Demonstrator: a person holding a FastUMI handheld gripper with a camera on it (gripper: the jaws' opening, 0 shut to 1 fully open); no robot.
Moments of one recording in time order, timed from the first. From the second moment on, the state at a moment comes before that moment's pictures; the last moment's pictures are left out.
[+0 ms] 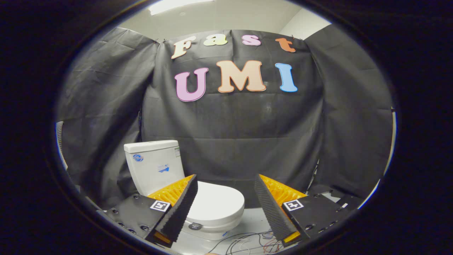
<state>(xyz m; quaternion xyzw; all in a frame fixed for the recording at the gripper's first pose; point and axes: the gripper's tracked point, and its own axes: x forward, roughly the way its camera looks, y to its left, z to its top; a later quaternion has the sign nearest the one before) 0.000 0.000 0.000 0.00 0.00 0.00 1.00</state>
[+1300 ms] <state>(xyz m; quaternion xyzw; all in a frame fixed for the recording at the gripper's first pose) 0.085 0.063 0.040 -0.05 -0.03 0.06 1.00</state>
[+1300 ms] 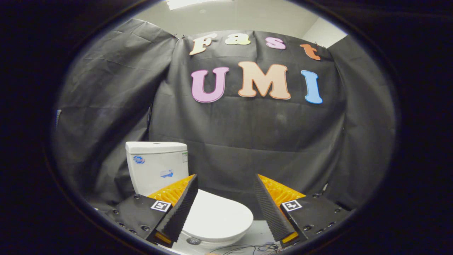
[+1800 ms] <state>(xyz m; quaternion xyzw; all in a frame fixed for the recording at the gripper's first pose) 0.128 0.138 0.068 0.02 -0.10 0.06 0.99</state>
